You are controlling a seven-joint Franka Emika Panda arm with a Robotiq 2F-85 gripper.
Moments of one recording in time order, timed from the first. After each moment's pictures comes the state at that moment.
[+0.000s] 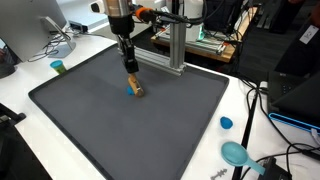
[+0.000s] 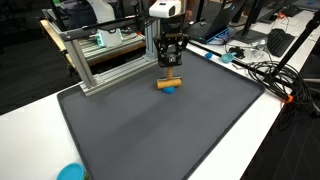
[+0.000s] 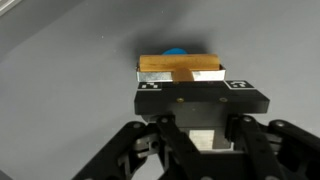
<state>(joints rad) 0.03 0.23 -0.03 -2.12 -0.03 2.45 0.55</state>
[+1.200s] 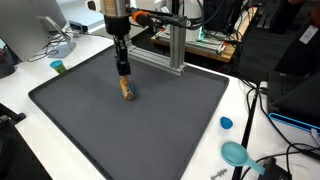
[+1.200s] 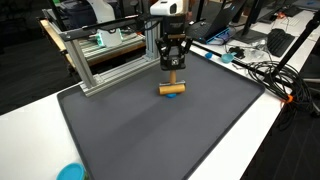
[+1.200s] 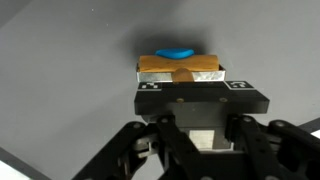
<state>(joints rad) 0.06 0.26 -0.07 -2.11 -0.12 2.55 0.66</state>
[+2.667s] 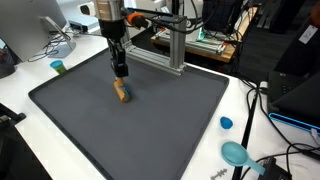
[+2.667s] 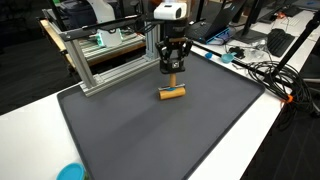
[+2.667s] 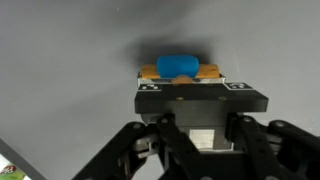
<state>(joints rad) 0.07 0.30 -0.09 -2.04 -0.10 2.49 0.49</state>
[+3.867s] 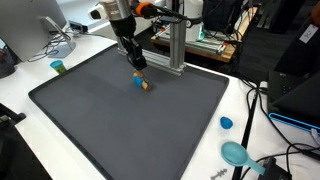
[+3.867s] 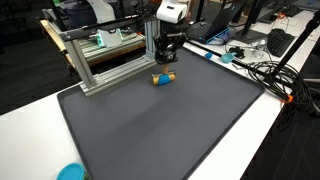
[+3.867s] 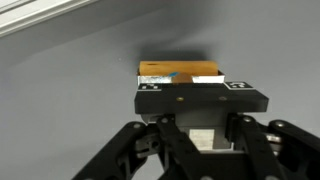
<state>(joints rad) 0.06 0.27 -0.05 -2.02 0.00 2.19 0.34</state>
